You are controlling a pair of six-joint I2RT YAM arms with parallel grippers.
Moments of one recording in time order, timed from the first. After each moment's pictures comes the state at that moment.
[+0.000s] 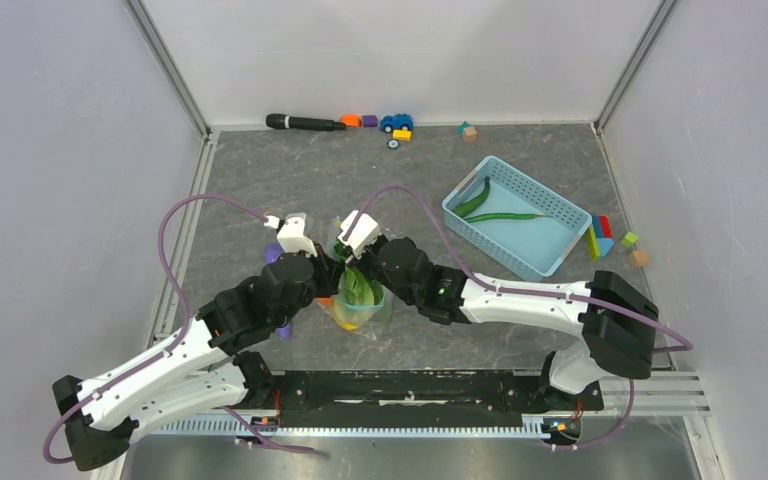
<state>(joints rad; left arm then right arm) -0.95 0.73 0.73 -0.48 -0.48 -0.73 1.17 1.54 1.00 0.32 0.38 -0.14</state>
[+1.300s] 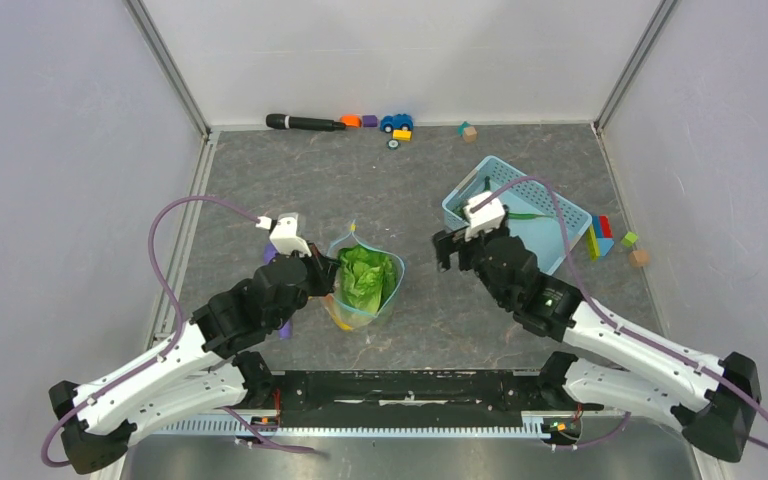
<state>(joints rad) -0.95 0.69 0.72 -0.48 -0.52 -0.72 0.96 0.93 0.72 -0.01 0.51 0.06</state>
